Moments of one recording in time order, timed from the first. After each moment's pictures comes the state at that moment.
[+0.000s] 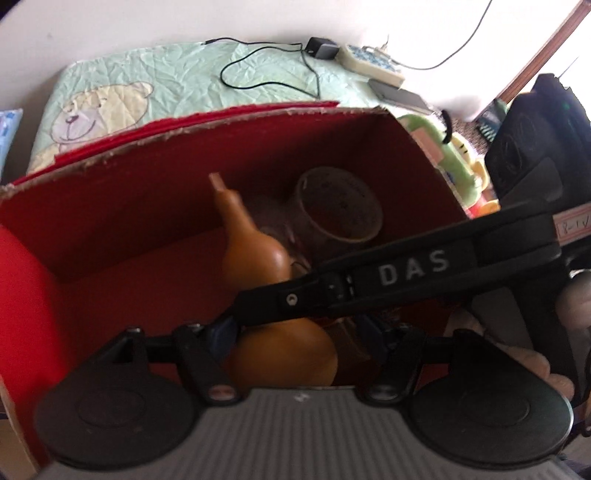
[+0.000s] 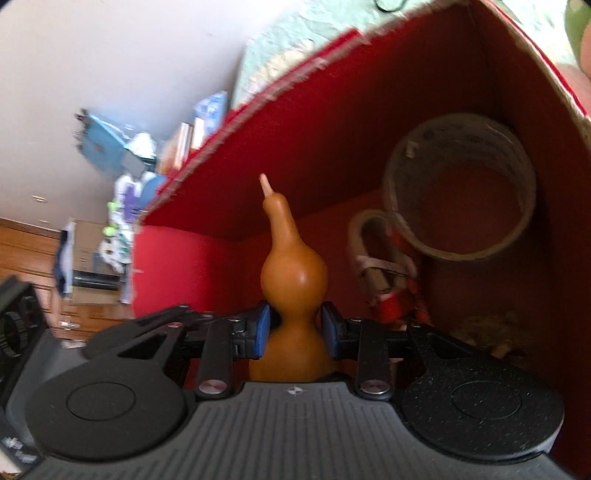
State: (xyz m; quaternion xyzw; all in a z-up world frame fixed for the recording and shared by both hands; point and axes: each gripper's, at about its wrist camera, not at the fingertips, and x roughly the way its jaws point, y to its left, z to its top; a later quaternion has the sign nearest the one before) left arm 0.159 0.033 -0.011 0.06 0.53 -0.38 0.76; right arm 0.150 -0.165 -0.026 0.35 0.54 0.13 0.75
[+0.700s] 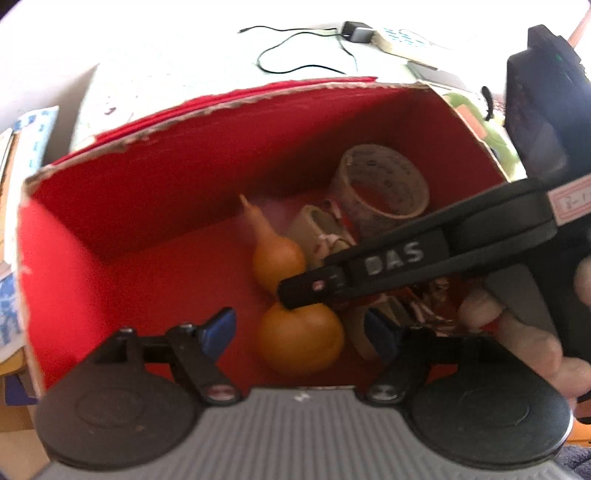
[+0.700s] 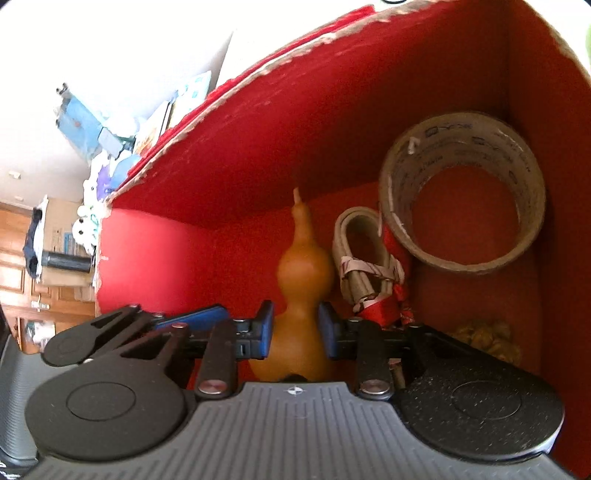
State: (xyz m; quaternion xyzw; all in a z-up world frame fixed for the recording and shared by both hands) left arm 0.158 0.035 -0.021 0.10 0.54 -0.32 0.77; right arm 0.157 -0.150 -0.031 0.31 0.56 0.11 0.76
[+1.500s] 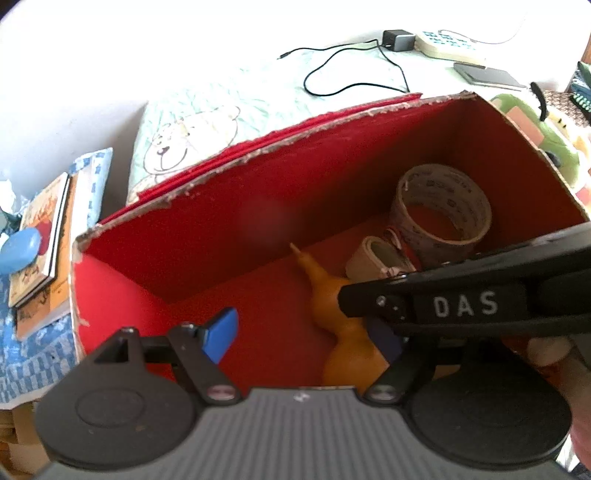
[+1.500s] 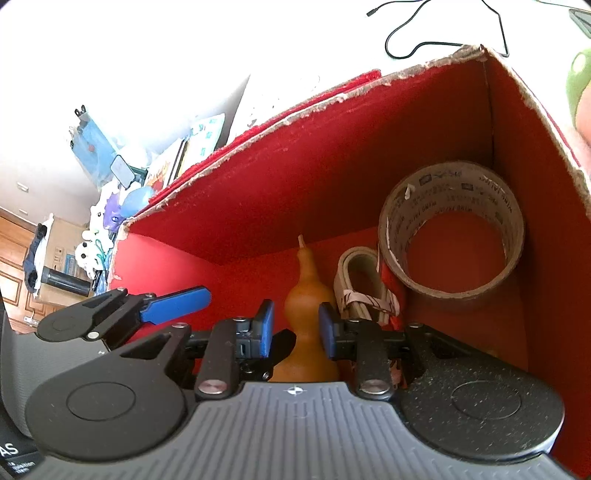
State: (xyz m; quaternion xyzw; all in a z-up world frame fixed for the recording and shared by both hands) left arm 0.166 0.012 -0.020 0.20 0.49 -0.23 0.82; right arm 0.142 -0.134 -0.021 0.29 0.49 0.10 0.81
